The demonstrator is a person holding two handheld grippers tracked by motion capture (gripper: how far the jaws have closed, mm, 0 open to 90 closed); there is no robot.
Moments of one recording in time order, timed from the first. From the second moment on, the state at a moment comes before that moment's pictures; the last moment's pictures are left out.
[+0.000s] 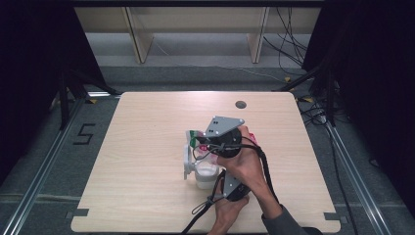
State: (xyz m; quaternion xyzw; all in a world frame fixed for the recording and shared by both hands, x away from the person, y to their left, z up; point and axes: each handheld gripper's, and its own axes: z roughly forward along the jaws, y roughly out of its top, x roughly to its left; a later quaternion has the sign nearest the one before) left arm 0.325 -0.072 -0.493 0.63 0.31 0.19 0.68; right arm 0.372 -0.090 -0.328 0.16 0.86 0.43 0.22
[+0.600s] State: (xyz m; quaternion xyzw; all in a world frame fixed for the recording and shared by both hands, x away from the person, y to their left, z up) left arm 0.324 -0.068 -0.495 0.63 0.32 0.21 0.67; right arm 0.371 -0.101 -0.321 0.17 0.85 0.45 0.21
